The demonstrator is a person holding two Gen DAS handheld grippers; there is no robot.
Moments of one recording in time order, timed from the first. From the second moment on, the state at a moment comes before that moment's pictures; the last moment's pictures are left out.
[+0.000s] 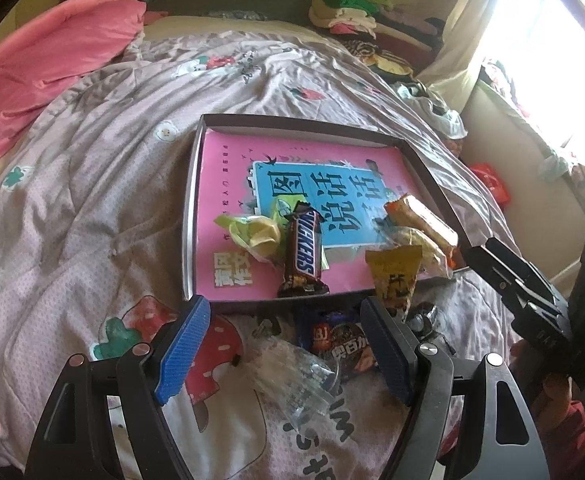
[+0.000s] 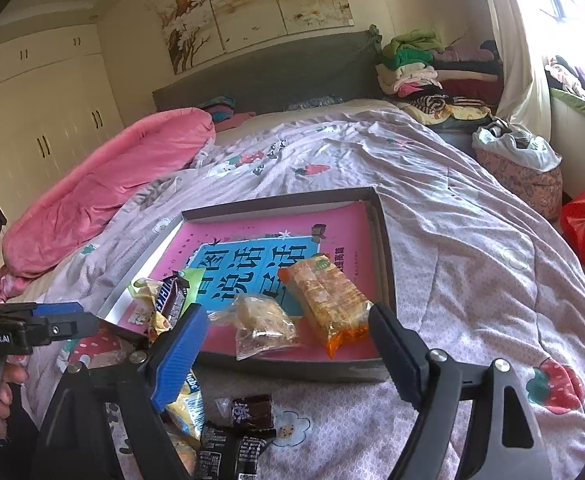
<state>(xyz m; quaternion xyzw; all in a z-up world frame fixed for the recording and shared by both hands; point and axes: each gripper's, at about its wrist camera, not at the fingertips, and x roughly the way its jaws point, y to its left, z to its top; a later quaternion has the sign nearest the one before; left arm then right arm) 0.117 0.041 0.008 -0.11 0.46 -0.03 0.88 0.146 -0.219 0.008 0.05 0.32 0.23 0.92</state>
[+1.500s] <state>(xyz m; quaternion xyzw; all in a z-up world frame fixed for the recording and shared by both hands) 0.092 0.030 -0.014 -0.07 0.49 -0.05 0.87 0.127 -0.209 0.010 0.03 0.33 0.25 0.91</state>
